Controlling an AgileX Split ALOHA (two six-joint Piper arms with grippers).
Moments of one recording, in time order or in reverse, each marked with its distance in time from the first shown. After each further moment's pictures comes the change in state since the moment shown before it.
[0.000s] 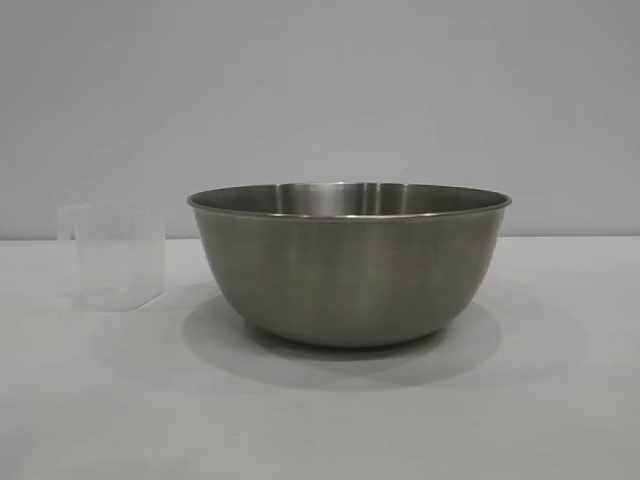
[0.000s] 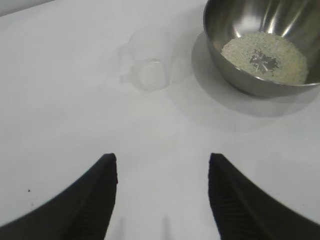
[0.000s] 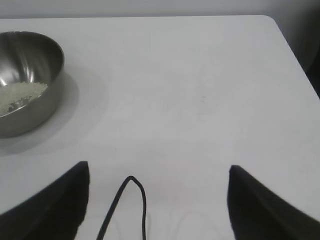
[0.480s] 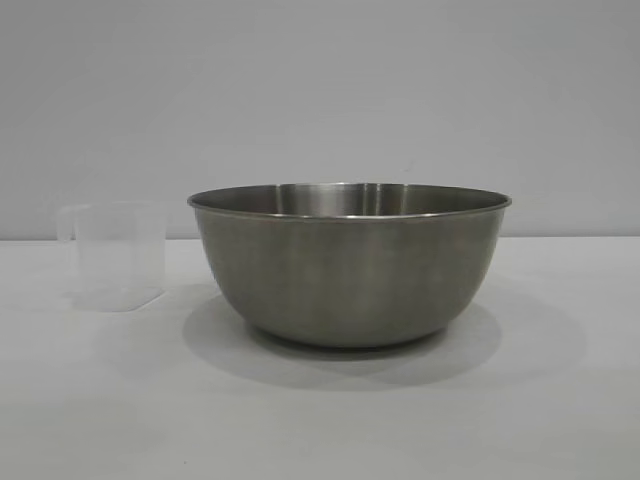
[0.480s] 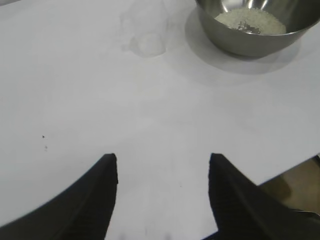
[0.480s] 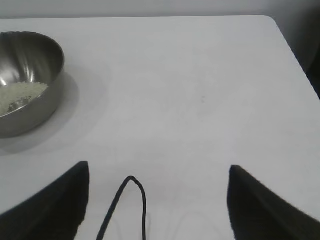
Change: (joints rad) left arm 0.000 -0.414 -0.004 -0.016 0.389 0.021; right arm 0.000 0.000 0.000 0.000 0.000 0.000
